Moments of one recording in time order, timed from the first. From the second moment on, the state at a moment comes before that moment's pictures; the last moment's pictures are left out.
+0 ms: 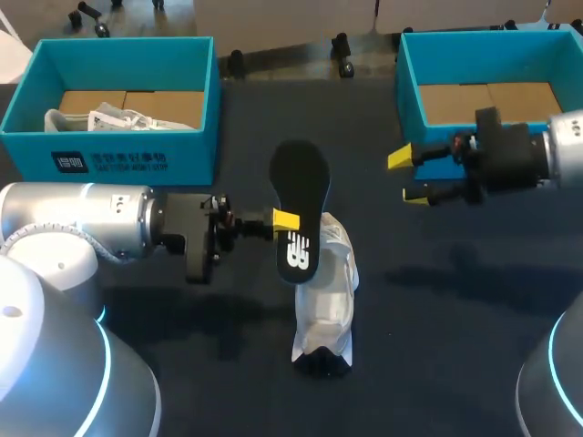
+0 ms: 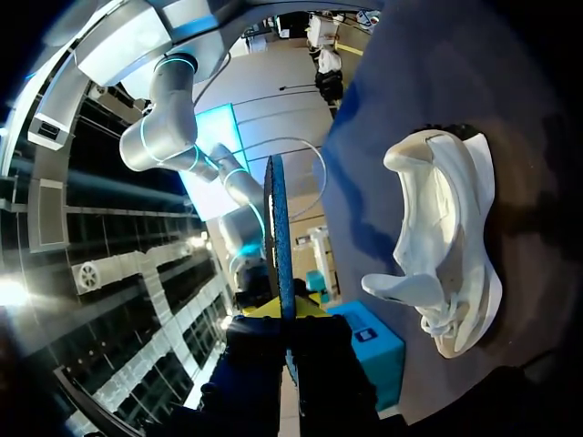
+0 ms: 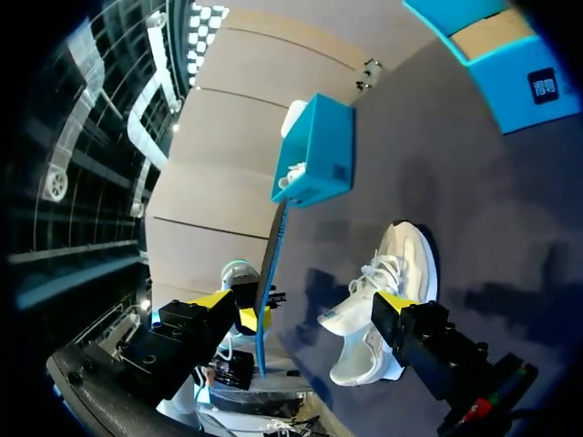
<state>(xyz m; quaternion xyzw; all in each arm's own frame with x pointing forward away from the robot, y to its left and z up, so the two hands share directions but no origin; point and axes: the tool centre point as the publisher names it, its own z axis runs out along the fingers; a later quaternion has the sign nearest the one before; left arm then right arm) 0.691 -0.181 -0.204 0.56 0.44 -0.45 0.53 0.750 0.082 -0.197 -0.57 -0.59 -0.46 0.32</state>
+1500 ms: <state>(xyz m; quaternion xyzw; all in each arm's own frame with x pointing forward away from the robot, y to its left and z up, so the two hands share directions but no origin) 0.691 -0.181 -0.204 0.56 0.44 -0.45 0.53 0.761 0.169 -0.217 -0.54 -0.53 -0.50 0.41</state>
